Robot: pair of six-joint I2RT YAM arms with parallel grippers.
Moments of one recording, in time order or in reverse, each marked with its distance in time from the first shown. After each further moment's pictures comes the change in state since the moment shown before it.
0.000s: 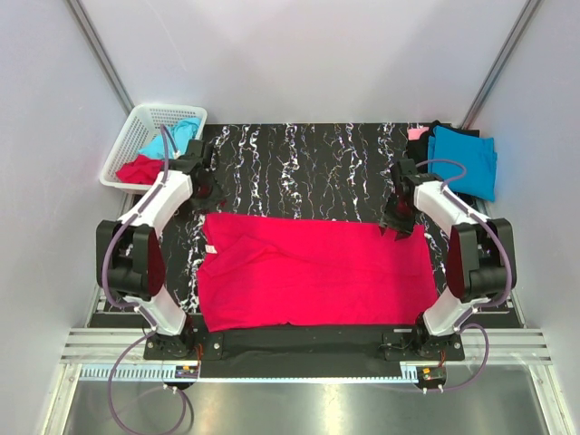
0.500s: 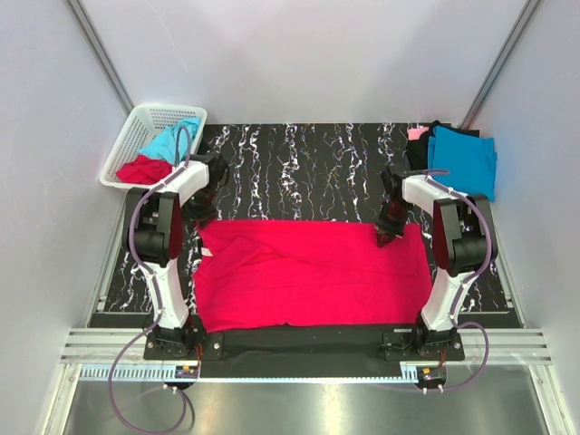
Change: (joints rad) left arm -0.001 0.319 0.132 -0.316 -0.393 -0.174; right arm 0.001 0.220 0.079 -0.057 -0.093 0.056
